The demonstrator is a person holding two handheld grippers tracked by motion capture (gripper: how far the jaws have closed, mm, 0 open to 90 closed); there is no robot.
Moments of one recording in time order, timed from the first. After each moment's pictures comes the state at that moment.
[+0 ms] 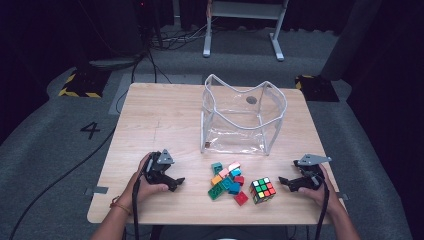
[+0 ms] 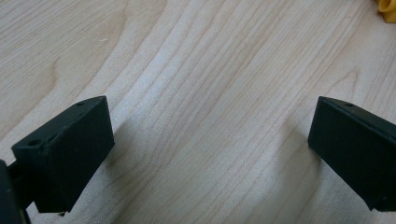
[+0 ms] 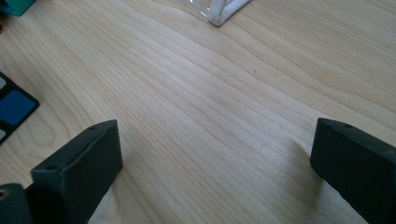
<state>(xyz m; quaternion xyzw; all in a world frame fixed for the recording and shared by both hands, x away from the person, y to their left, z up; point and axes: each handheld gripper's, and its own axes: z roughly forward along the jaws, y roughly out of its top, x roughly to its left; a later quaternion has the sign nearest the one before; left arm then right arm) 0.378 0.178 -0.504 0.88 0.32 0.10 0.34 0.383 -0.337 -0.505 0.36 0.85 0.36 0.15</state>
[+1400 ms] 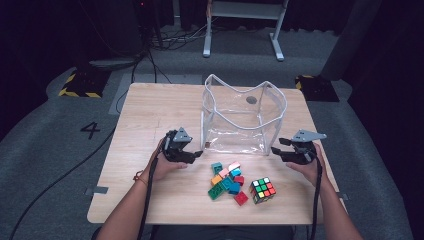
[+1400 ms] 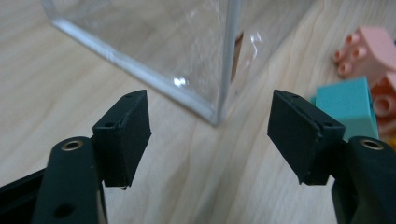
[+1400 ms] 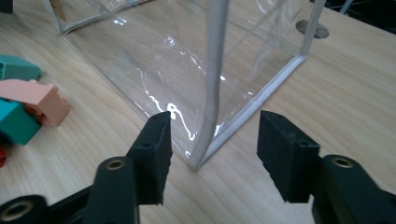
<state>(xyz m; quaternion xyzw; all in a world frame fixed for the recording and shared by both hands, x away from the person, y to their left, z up) 0.442 0.126 -0.473 0.85 0.30 0.11 0.42 0.433 -0.301 -0.450 0.32 0.83 0.41 0.20</state>
